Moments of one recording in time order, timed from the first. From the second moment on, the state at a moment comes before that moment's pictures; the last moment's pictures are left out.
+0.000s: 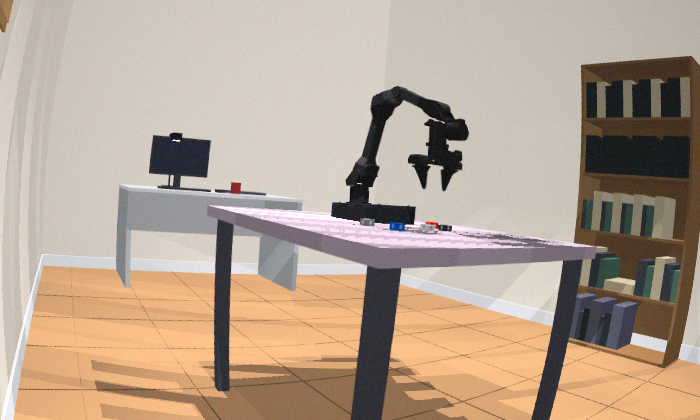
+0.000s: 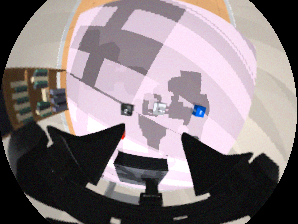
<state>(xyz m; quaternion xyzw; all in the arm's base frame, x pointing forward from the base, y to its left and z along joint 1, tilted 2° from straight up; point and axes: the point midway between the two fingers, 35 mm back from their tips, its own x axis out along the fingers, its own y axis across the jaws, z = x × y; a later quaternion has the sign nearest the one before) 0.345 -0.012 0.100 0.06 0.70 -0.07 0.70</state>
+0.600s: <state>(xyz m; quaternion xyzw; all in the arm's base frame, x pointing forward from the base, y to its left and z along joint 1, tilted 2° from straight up) 0.345 -0.019 0.101 0.06 0.70 -0.07 0.70</state>
